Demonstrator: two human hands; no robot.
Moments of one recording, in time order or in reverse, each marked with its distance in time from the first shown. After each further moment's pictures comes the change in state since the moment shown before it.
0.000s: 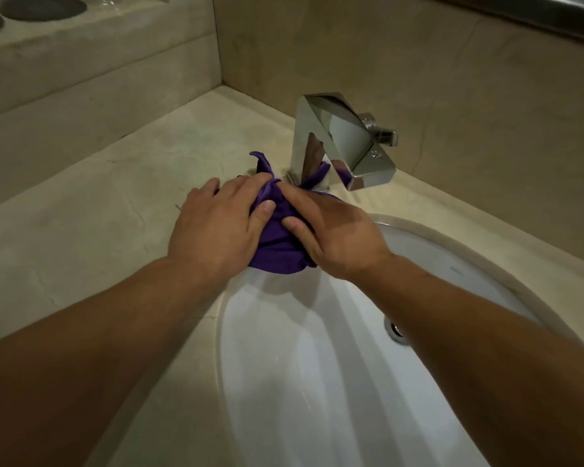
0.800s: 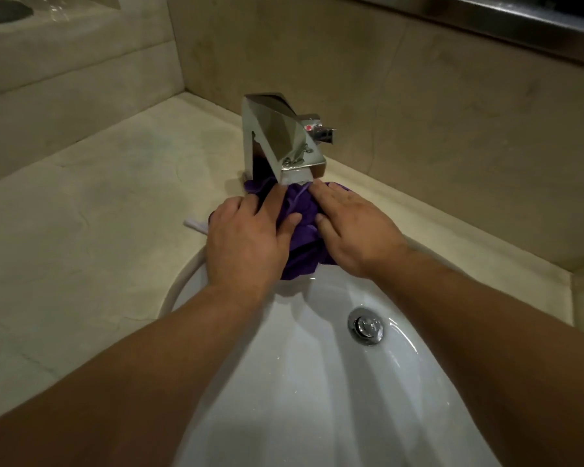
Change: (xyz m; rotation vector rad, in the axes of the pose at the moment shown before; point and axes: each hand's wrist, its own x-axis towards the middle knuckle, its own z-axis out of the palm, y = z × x) left_hand 0.001 0.089 0.047 0.028 0.223 -0.082; right_hand -0.037 0.062 -0.038 -0.100 -0.146 0.211
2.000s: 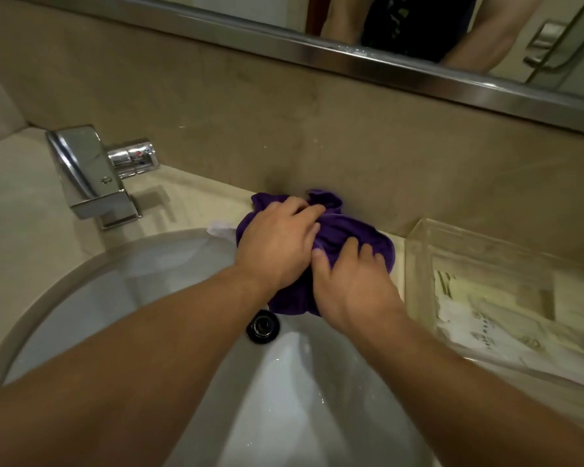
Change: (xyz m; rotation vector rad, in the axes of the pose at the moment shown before) left_hand 0.018 0.191 0.041 -0.292 -0.243 0.505; right_hand -0.155 0.052 -0.050 -0.119 -0.112 0.755
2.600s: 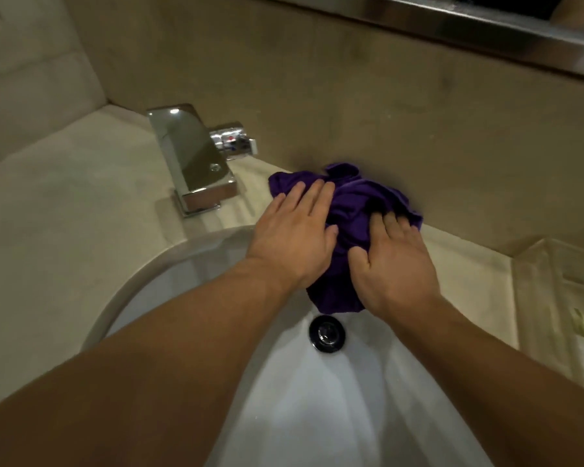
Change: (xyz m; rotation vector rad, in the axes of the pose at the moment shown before) left_hand -0.019 -0.073 -0.020 0.228 -0.191 -0.186; right_hand 0.051 -0.051 0.024 0.005 0.145 -0.094
